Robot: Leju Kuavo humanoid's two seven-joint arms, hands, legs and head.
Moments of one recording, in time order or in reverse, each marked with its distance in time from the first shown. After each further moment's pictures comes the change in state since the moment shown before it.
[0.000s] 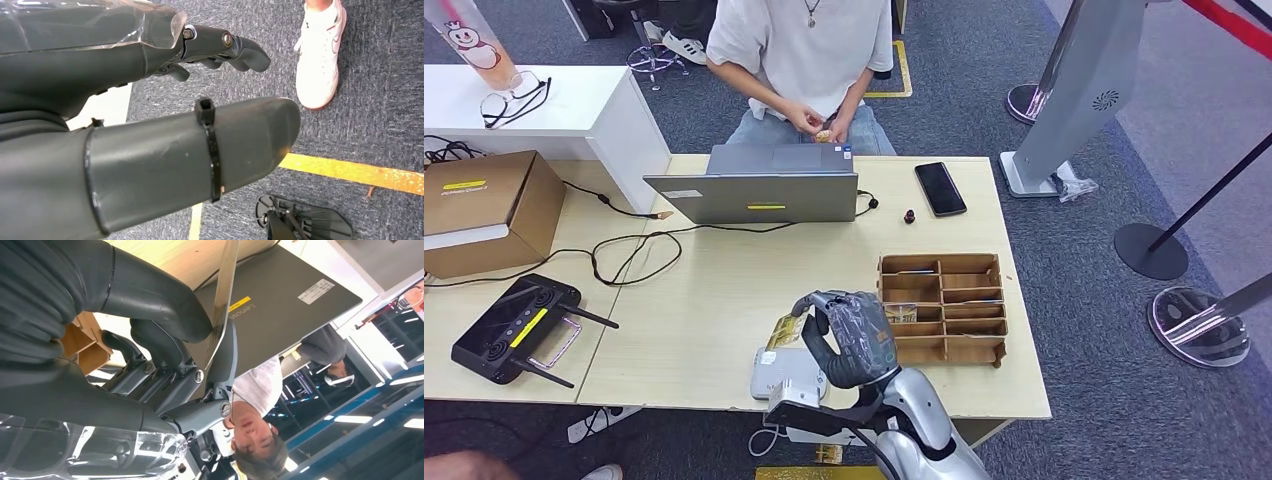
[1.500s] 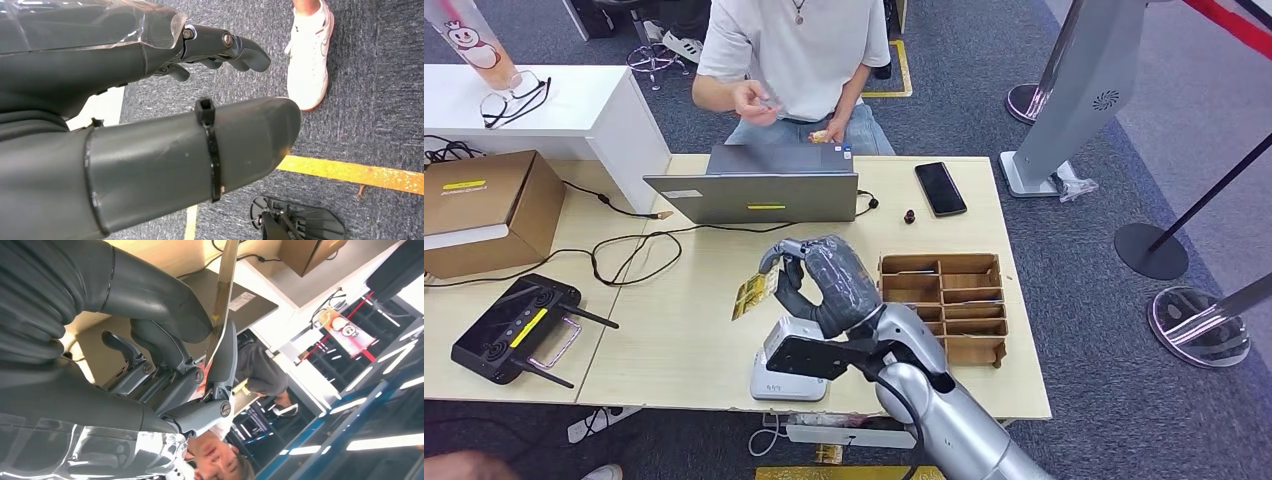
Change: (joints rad) left arm 0.001 0.005 0.000 0.000 -0.013 -0.008 -0.033; right arm -0.214 -0.014 0.026 -0.035 -0.327 0.281 -0.040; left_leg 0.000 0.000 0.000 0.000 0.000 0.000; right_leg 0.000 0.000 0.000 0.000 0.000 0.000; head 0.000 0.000
